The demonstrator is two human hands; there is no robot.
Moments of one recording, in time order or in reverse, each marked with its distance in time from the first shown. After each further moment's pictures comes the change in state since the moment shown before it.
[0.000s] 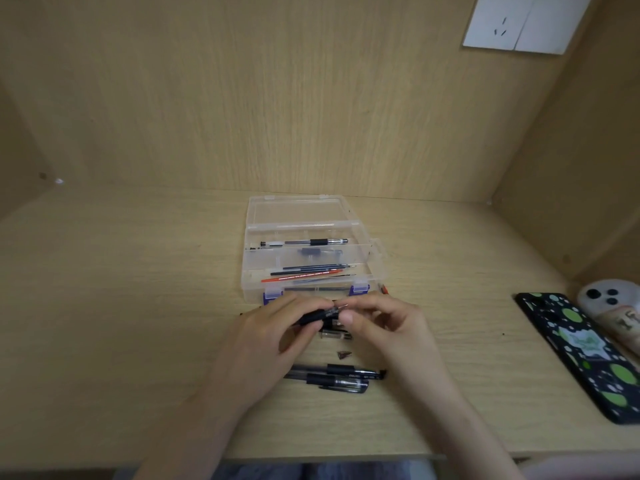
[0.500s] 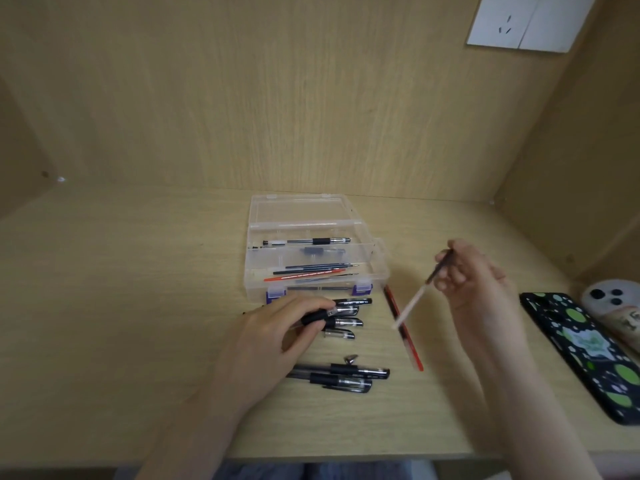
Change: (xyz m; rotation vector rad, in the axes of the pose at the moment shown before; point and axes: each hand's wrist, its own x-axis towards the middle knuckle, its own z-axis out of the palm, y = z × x) left_hand -0.001 0.001 -0.002 -0.021 -0.014 -0.042; right_hand 0.029 -0.021 -0.058 0.501 0.411 0.012
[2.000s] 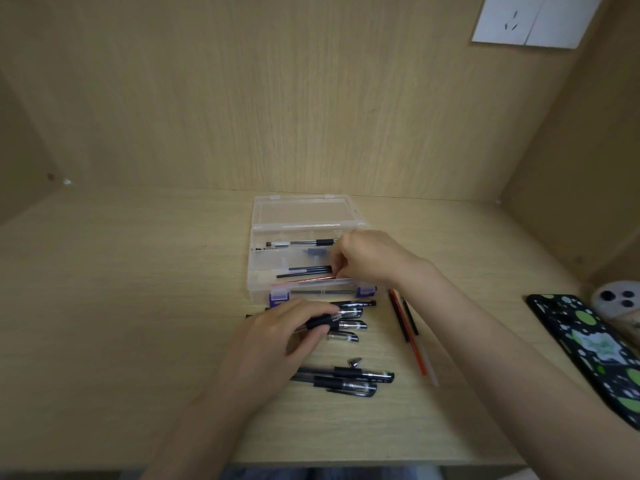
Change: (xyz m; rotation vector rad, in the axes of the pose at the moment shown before) left_hand 0.003 0.001 0.000 0.012 -0.045 -0.007; right_hand 0.066 0.040 0.089 -1.808 -0.927 -0.400
